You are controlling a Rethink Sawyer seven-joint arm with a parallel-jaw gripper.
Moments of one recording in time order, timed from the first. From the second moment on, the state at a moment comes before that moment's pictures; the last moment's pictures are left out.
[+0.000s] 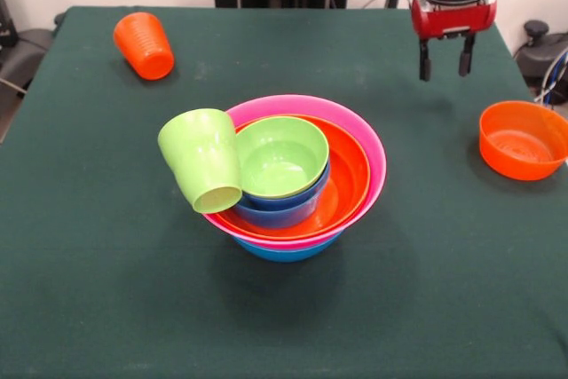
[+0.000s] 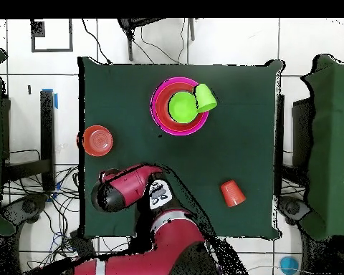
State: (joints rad) arm -0.09 -0.55 0.22 1.87 -0.46 0.12 2.17
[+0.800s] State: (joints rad) arm -0.11 -0.59 0.20 1.86 -0.46 0.12 2.17
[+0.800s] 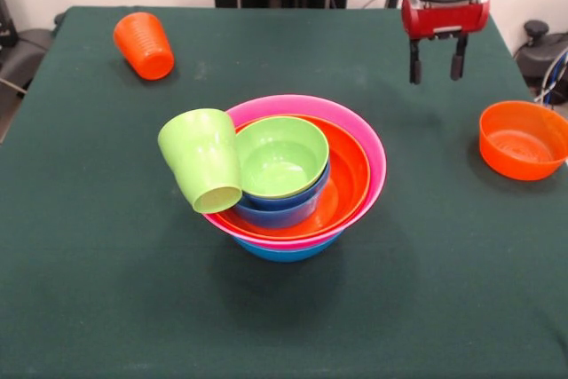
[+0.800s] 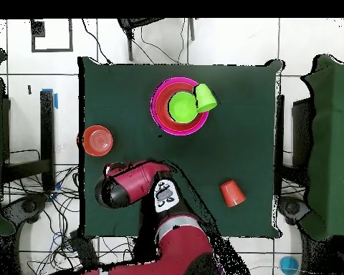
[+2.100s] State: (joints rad) arm -0.37 -0.74 0.43 1.87 -0.42 0.19 2.17
